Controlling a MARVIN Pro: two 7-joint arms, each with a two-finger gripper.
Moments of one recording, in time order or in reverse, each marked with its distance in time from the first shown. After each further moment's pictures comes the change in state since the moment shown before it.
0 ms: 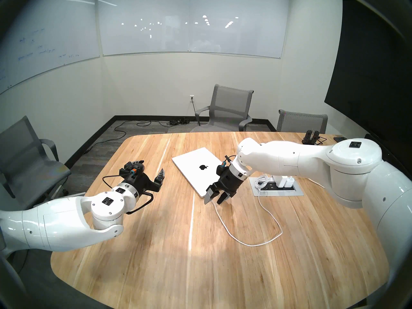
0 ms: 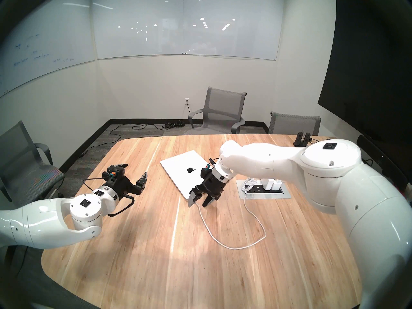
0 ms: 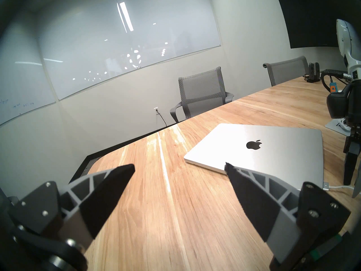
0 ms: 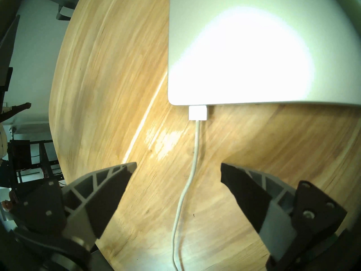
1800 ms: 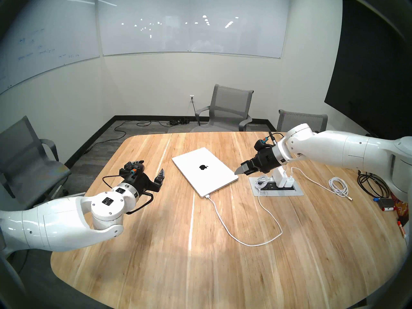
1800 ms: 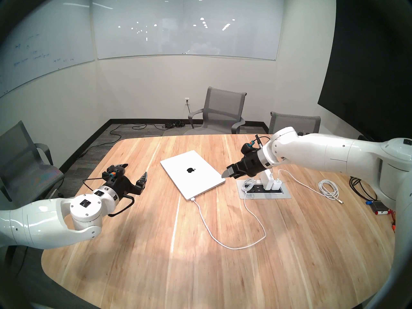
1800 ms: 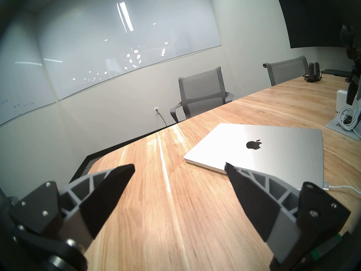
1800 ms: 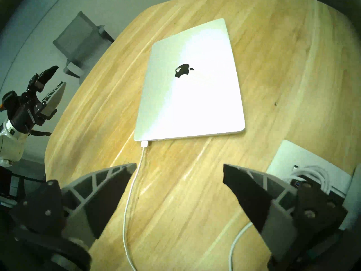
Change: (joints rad) left arm 0.000 0.000 0.001 0.000 0.001 0.000 0.001; right arm 0.168 0.522 -0.004 -0.359 0.003 -0.361 -0.084
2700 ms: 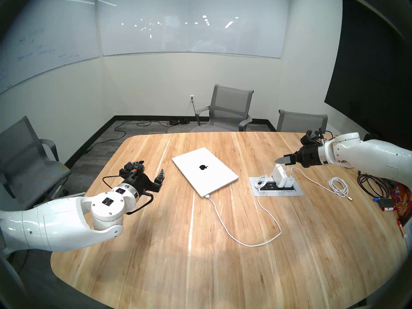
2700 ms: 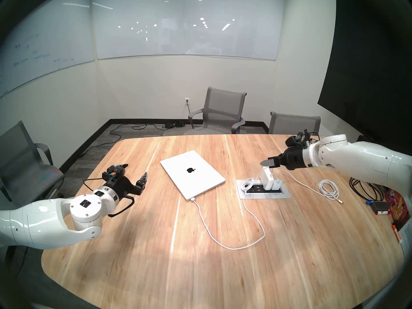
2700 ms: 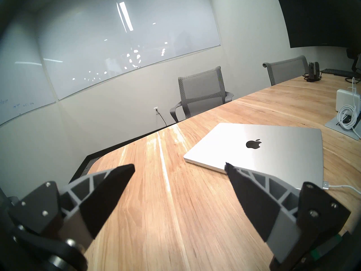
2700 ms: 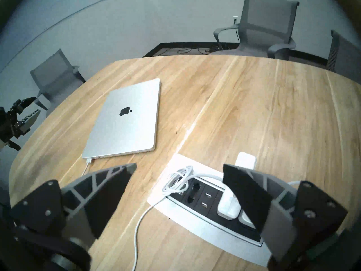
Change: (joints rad) left arm 0.000 0.000 0.002 0.000 0.000 0.000 0.000; right arm 0.088 0.297 -0.056 -0.096 -0.141 -0.318 0.013
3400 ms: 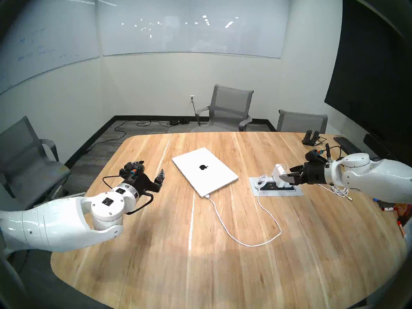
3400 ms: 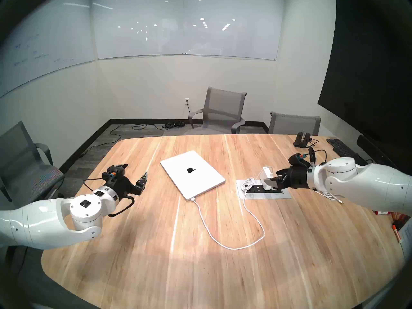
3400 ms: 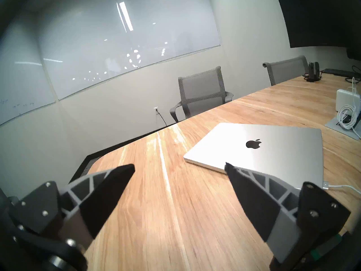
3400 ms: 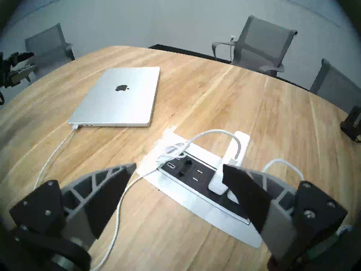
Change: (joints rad) left arm 0.000 0.000 0.000 0.000 0.000 0.000 0.000; right arm 0.023 0.216 -0.101 -0.338 -0.241 -0.192 -0.274
